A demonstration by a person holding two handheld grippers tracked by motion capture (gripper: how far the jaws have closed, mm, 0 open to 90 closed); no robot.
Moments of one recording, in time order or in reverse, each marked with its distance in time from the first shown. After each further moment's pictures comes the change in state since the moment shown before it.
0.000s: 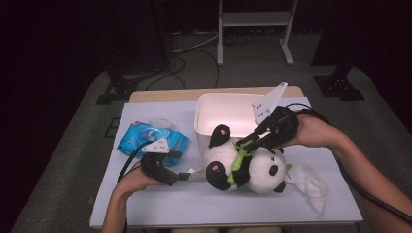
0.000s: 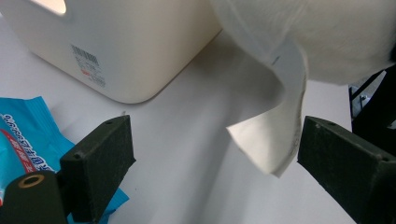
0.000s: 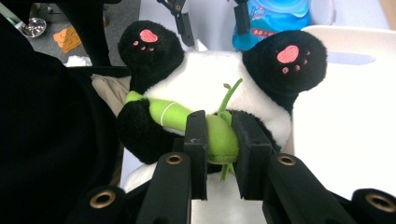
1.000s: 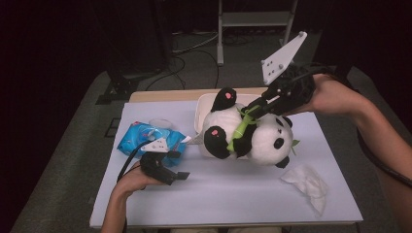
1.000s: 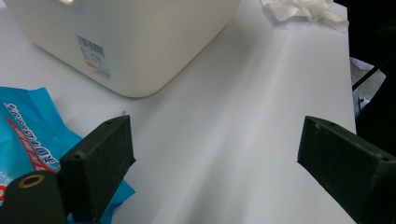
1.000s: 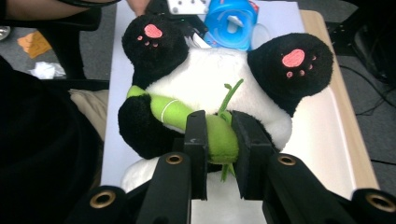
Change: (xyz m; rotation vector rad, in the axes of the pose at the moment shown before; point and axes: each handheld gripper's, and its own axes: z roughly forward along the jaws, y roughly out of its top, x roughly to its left) left arm 0.006 -0.005 0.000 -0.002 -0.002 -0.019; right arm -0.012 0.050 -0.075 -0.003 -0.127 -0.030
